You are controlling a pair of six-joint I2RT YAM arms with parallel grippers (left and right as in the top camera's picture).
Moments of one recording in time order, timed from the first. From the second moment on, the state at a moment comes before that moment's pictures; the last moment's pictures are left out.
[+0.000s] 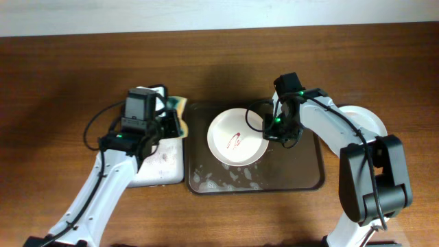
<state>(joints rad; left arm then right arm) -0.23 1.41 0.95 -0.41 0.16 -0.33 0.23 1.89 1.25 -0.82 -0.26 0.33</state>
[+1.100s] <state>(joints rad) -0.59 1.91 1.03 -0.13 0.20 -0.56 0.23 1.89 1.24 -0.83 -0.25 0.33</state>
